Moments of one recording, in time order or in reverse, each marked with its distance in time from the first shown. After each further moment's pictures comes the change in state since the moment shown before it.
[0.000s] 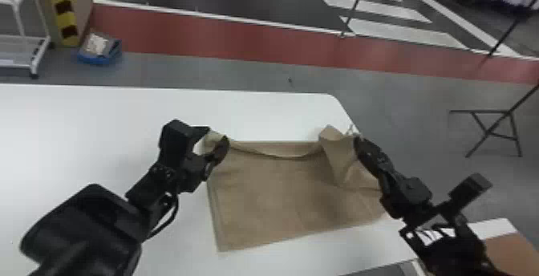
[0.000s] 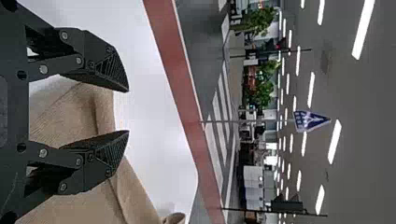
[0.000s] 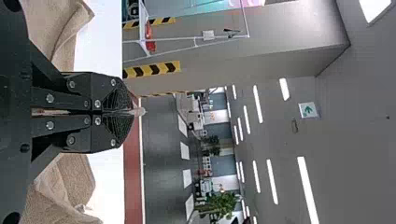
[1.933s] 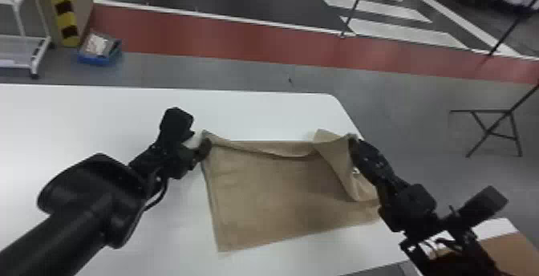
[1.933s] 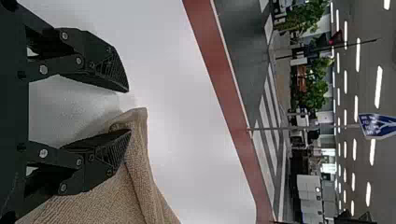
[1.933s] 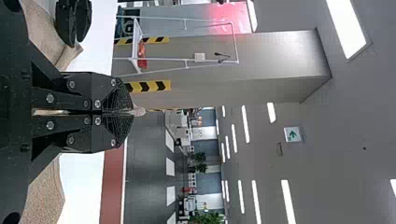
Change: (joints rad) left arm -0.284 -0.114 -0.058 0.538 0.066 -0.018 -0.078; right arm 0.143 0.056 0.032 -0.201 0.002 -0.054 0.004
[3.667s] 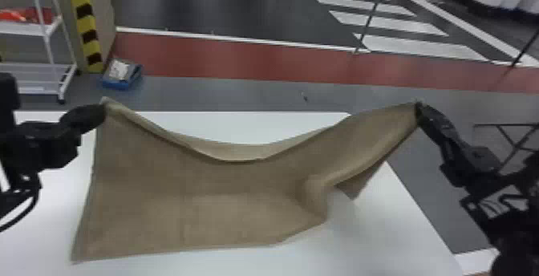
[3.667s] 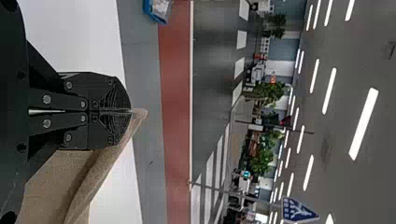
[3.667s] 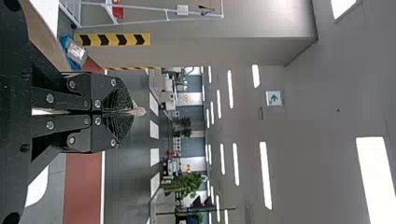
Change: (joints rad) left arm 0.446 0.390 0.602 -1.025 0.244 0.423 0.008; right arm -0.318 -0.121 -0.136 0.142 -0.004 0.171 -0.078
